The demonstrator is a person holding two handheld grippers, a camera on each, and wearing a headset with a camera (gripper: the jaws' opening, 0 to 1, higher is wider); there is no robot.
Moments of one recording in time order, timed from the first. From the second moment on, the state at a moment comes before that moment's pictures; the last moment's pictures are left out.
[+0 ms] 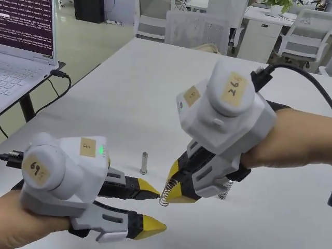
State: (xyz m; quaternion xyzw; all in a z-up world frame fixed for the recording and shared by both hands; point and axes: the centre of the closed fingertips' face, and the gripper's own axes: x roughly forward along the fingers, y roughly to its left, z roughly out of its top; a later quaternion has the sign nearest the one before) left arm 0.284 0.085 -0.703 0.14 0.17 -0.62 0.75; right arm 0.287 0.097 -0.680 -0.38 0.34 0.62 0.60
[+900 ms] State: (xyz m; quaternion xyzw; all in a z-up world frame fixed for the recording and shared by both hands) left arm 0.303 0.112 -0.711 0.10 0.18 -0.57 0.79; right arm 0.315 0.099 -0.668 -0.38 0.33 0.60 0.62
